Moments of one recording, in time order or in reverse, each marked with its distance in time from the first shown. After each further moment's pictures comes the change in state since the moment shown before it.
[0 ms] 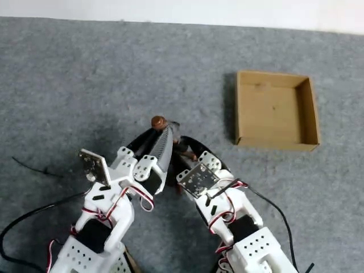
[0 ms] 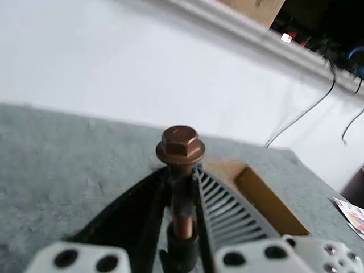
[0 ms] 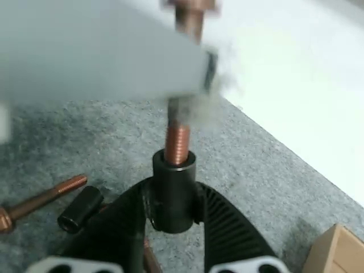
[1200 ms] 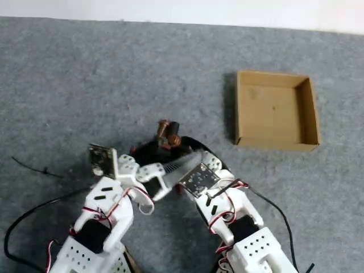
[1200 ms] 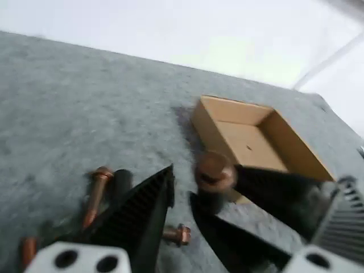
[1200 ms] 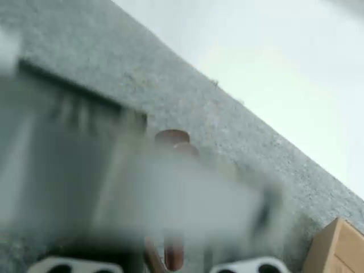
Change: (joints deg) left arm -3.3 -0.1 0.4 13.9 4.0; right arm 0.2 0.1 0.0 0.9 0.0
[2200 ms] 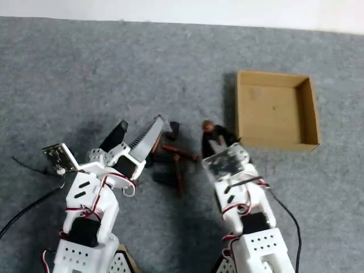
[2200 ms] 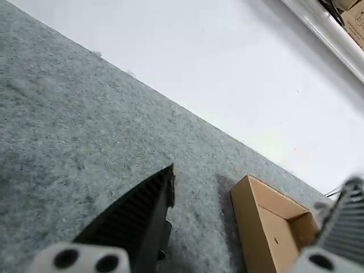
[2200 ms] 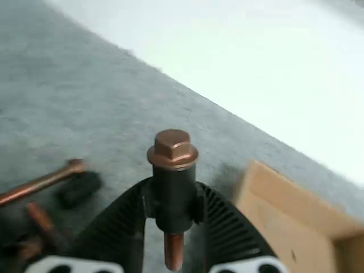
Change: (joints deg) left arm -14.5 0.0 0.0 -5.1 10.5; right arm 18.5 0.0 -0.1 -1.1 -3.4
